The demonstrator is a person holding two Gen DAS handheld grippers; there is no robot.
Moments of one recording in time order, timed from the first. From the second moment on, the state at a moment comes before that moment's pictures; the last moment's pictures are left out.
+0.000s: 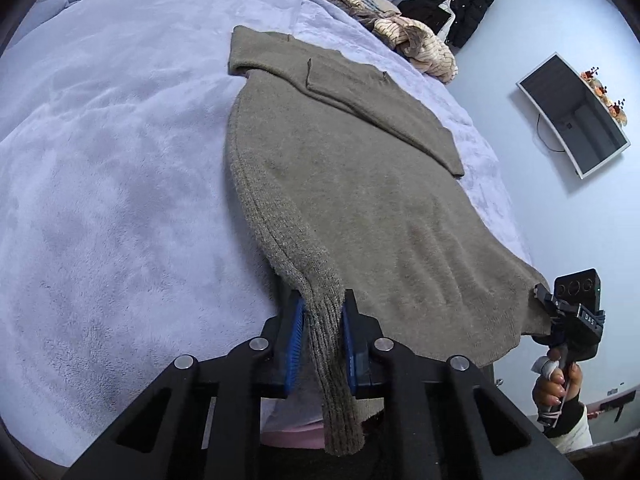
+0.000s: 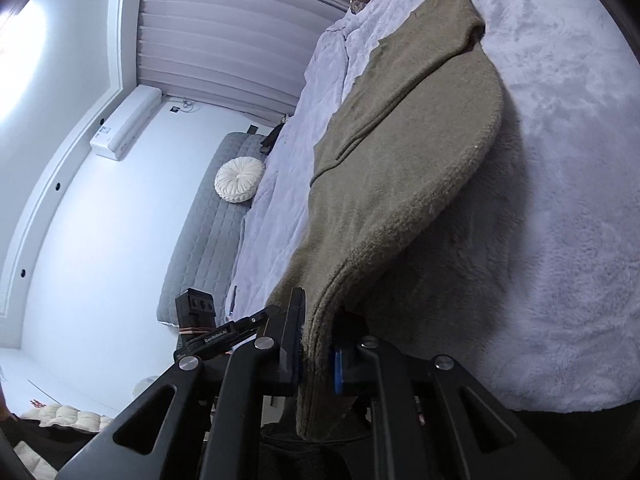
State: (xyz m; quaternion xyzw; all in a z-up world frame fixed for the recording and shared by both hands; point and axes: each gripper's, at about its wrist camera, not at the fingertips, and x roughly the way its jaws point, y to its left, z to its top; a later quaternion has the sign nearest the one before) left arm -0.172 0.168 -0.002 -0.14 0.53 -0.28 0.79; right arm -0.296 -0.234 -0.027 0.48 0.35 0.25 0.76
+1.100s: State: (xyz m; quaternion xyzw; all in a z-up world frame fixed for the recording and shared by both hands) left arm -0.077 0.124 0.042 -0.10 0.48 -0.28 0.83; right arm -0.238 -0.284 0.000 0.49 0.43 0.19 0.73
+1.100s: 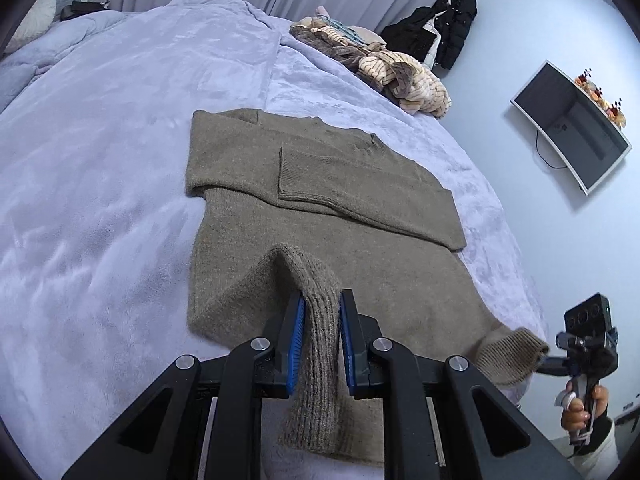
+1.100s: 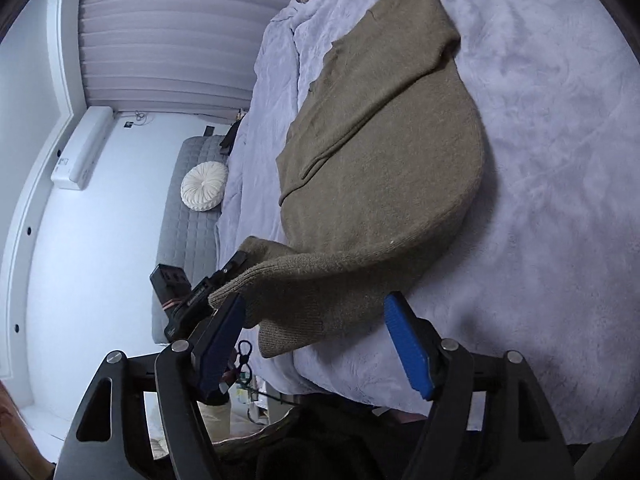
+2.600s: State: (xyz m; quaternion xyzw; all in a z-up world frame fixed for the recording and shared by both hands) left arm 0.060 0.086 0.039 -0.08 0.47 -0.22 0.85; right arm -0.002 -0.285 0.029 0.02 0.47 -0.04 0.88
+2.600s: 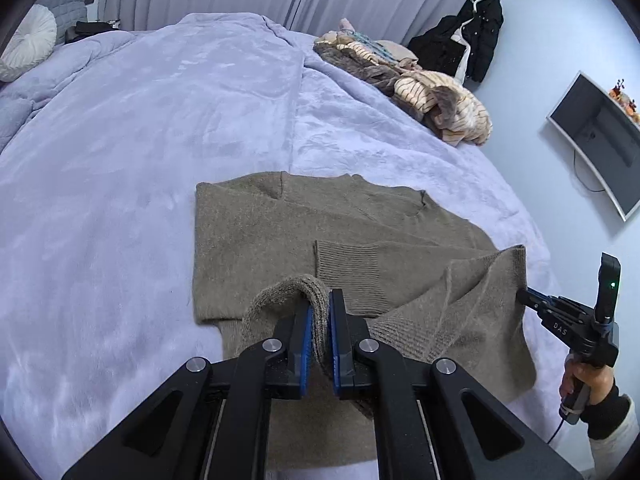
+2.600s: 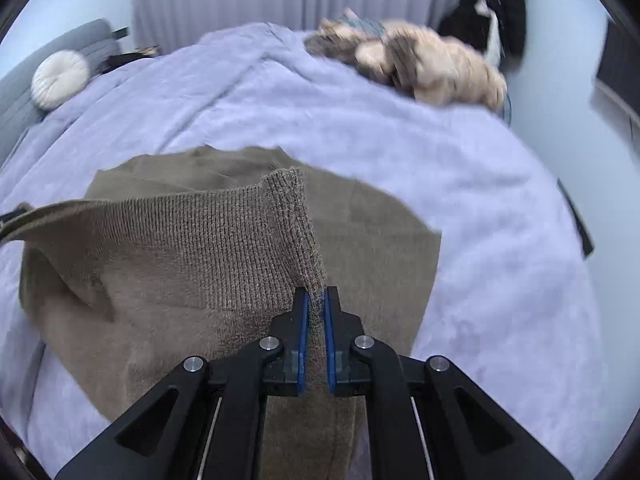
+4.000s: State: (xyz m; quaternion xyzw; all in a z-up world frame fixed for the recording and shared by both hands) left arm 0.183 0.008 -0.024 0.05 0.46 -0.15 0.88; right arm 0.109 -0.306 -0.019 0.08 0.45 -0.05 0.89
